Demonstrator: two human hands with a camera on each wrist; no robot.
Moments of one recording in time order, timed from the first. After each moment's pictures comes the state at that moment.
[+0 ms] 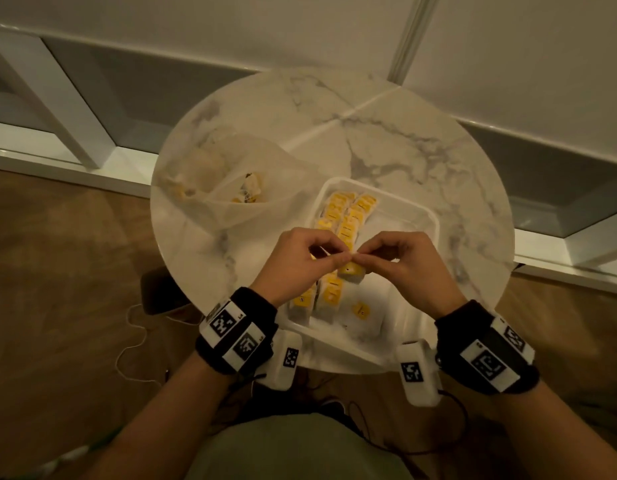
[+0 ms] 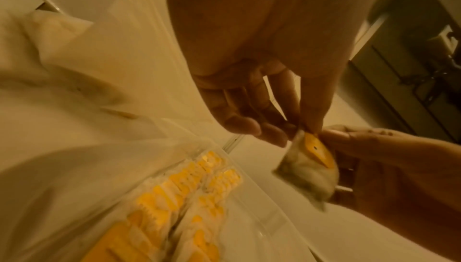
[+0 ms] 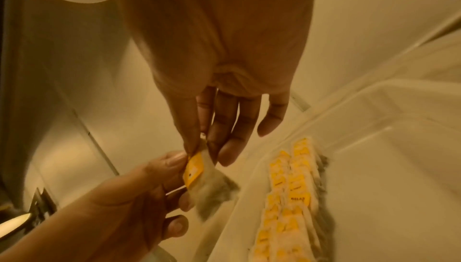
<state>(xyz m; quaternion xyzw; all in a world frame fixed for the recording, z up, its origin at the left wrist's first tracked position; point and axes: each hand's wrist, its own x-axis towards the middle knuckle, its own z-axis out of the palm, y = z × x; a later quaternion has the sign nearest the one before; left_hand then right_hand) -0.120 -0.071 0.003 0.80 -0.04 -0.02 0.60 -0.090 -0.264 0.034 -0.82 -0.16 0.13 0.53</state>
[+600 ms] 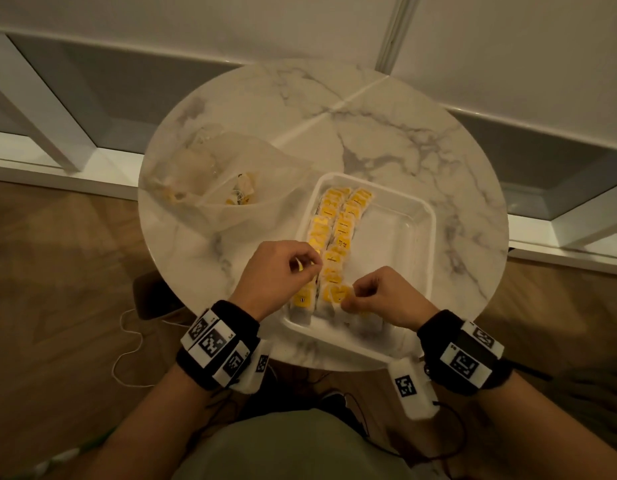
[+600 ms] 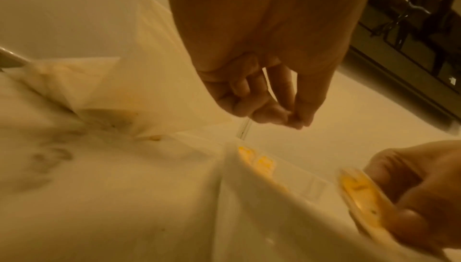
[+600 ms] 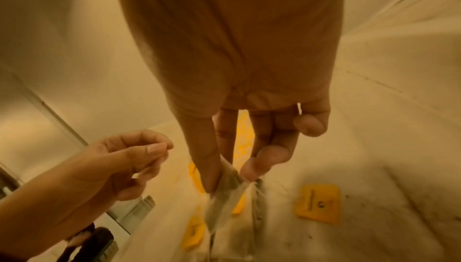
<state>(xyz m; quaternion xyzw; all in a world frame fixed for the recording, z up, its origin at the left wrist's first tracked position) -0.128 -0.044 -0.023 0.87 -0.05 0.00 0.50 -0.103 -0.264 -0.017 -0.86 -0.10 0.33 0.39</state>
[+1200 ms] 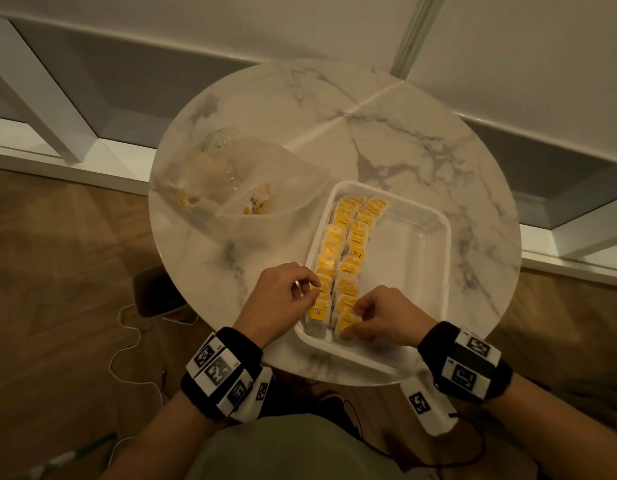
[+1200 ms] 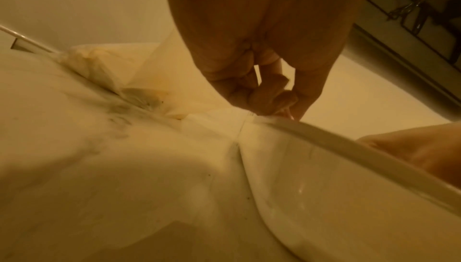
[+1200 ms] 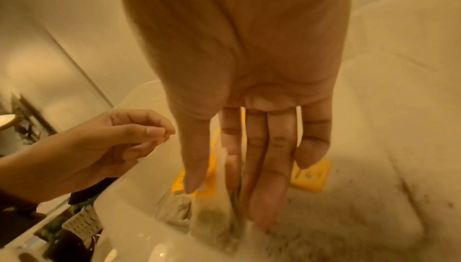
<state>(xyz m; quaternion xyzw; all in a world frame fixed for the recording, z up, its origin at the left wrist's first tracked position) -0.142 -0.028 -0.044 0.87 -0.04 0.01 0.49 -0.099 -0.243 -0.026 -0.87 -0.09 0.38 0.29</state>
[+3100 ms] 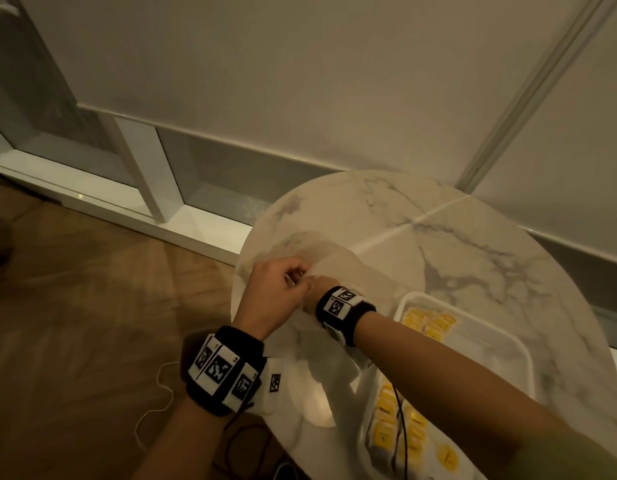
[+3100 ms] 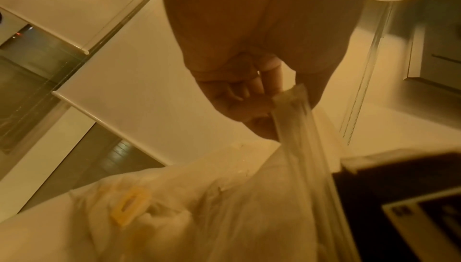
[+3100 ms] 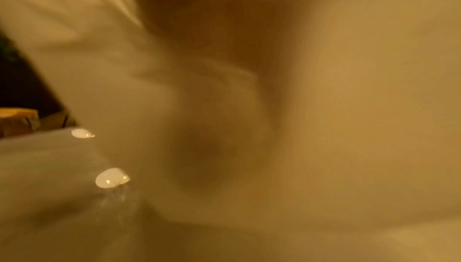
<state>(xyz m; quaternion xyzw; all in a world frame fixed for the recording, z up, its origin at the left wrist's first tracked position) -0.060 0.106 0.028 0.86 0.10 0.15 0.47 0.020 0.022 0.023 -0.90 -0.28 0.34 0.09</state>
